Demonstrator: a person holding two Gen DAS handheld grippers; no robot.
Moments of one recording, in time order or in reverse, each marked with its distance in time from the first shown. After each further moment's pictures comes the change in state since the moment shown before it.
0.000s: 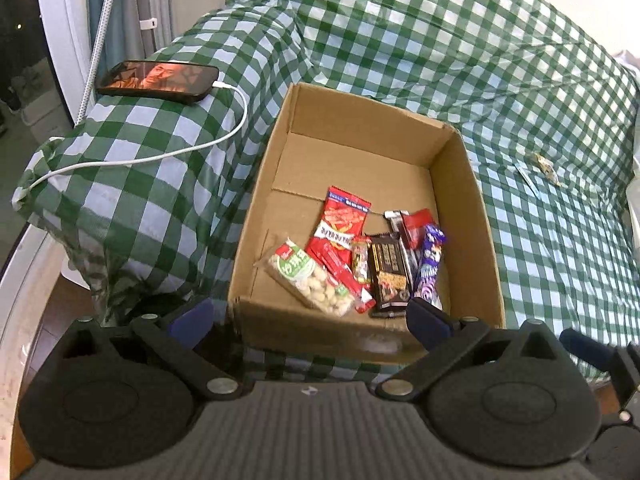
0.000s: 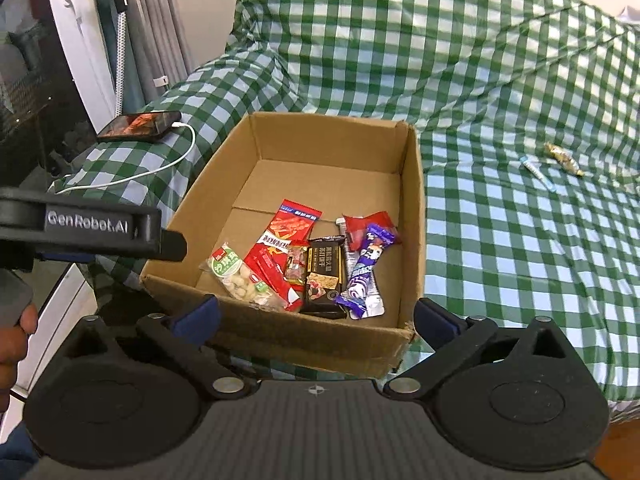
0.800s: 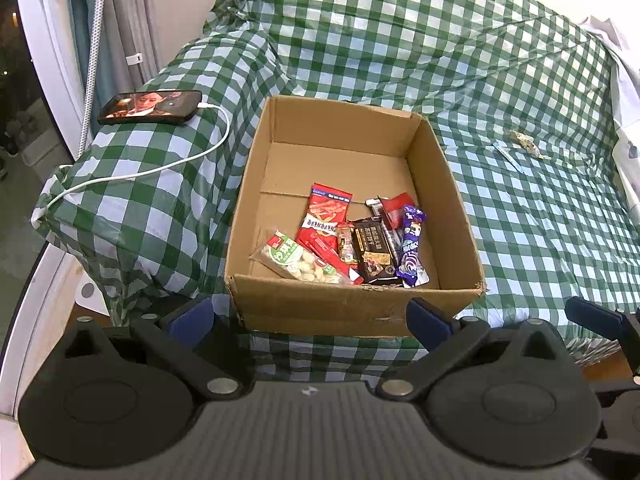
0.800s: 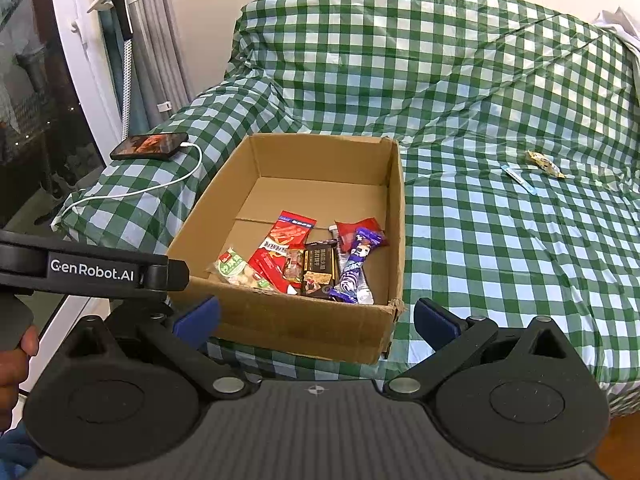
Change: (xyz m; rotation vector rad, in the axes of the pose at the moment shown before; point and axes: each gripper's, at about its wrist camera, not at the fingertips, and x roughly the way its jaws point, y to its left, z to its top) left arm -0.039 -0.022 -0.033 0.115 -0.054 0.018; right arm -0.040 -0.006 -0.028 0.033 -0.076 0.000
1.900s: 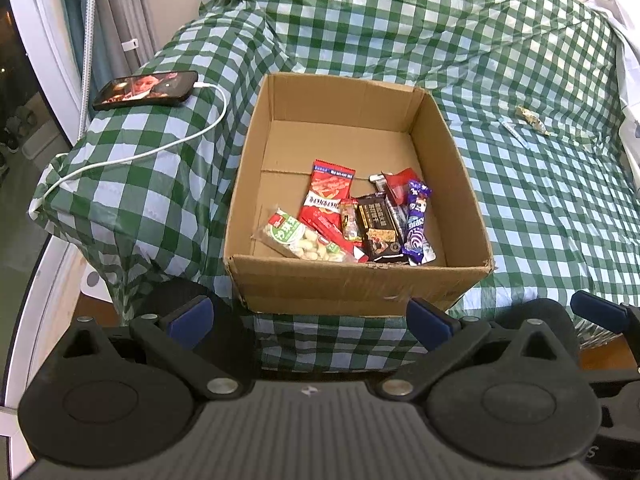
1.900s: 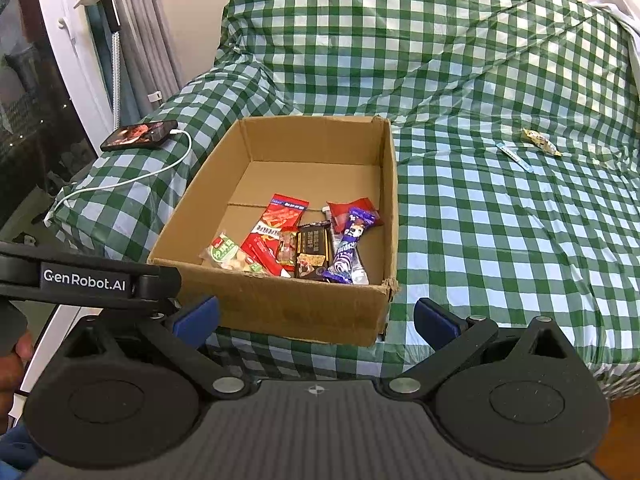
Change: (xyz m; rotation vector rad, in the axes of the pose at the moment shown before) left arm 0.013 0.000 -0.001 0.024 0.071 0.014; right arm 0.006 -0.005 -0.005 0.032 0.051 -0.004
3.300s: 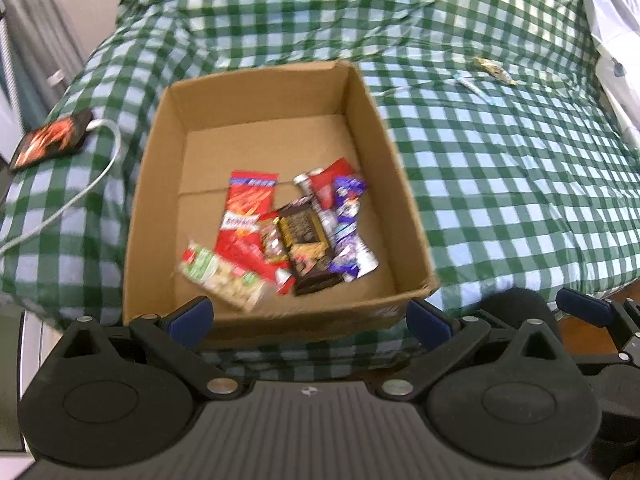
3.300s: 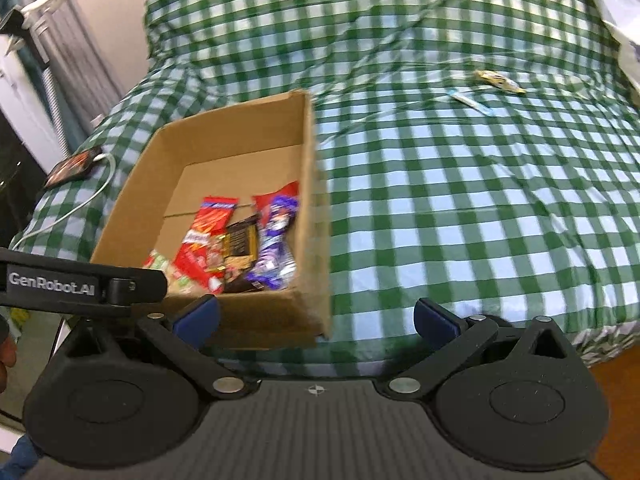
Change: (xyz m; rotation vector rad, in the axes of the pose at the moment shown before) left arm 0.047 -0.104 0.052 0.182 0.071 -0.030; right arm 0.038 -0.097 0.007 0.202 0.058 -0.024
